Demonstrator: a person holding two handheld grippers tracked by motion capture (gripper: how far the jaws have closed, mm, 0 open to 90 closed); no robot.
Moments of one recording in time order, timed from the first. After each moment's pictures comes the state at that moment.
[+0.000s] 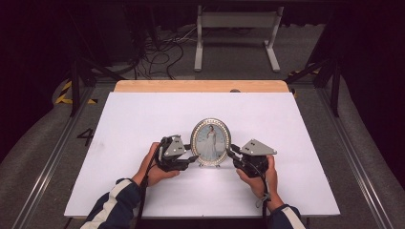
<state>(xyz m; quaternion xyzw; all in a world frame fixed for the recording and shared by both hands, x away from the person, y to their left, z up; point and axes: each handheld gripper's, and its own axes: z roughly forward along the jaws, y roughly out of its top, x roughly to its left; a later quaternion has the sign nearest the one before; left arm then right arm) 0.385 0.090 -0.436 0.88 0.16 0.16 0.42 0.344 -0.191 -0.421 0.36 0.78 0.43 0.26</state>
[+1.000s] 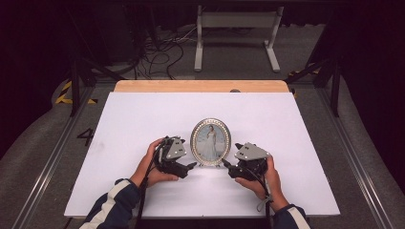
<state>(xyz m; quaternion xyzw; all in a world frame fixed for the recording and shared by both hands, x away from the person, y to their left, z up) 0.379 0.092 -0.435 0.89 0.17 0.19 0.38 0.338 -0.186 -0.419 0.30 0.83 0.38 0.28</state>
